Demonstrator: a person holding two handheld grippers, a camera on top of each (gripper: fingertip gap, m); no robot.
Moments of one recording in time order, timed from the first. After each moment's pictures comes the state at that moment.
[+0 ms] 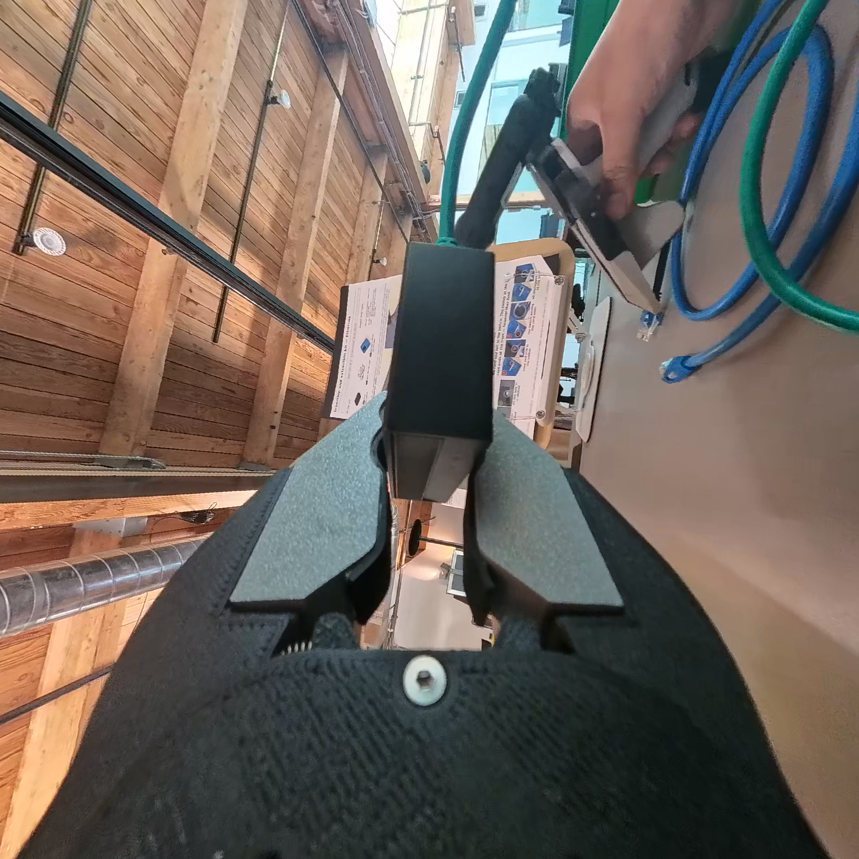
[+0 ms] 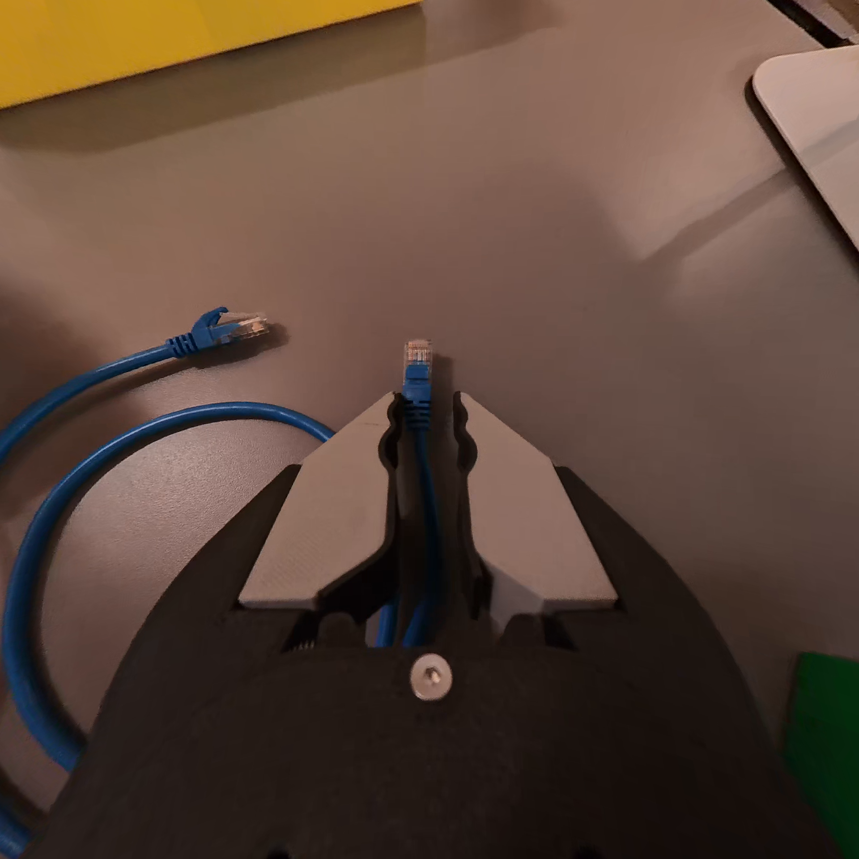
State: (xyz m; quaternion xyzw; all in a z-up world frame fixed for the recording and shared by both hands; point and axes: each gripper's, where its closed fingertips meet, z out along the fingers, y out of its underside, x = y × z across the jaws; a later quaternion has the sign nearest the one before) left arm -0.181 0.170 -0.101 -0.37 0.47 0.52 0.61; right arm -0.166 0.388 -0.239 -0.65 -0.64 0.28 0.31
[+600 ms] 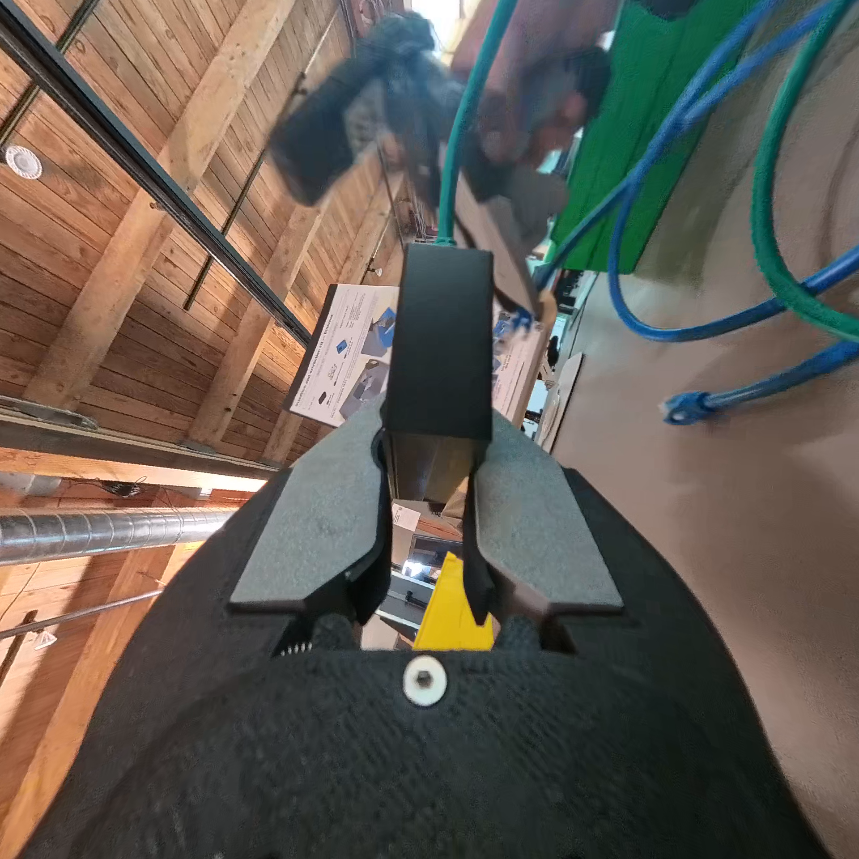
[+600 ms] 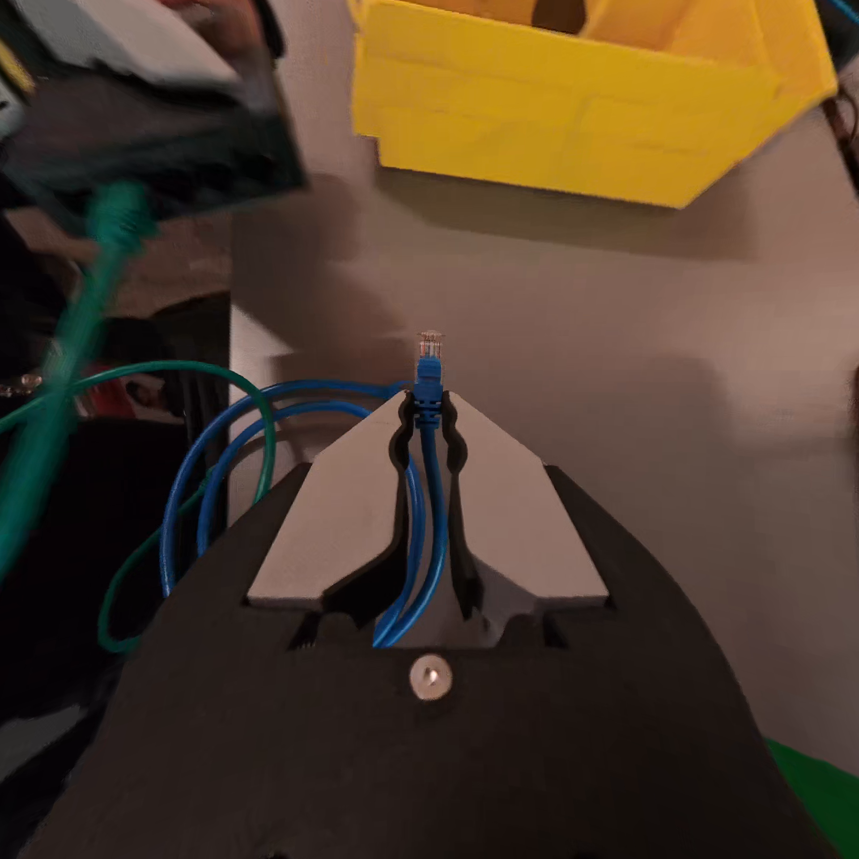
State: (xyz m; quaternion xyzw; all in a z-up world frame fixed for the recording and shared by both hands) left arm -0.174 0.179 -0.114 -0.40 0.43 0.44 0.68; right arm -0.142 0.253 -0.150 -0.47 -0.79 0.28 0.27
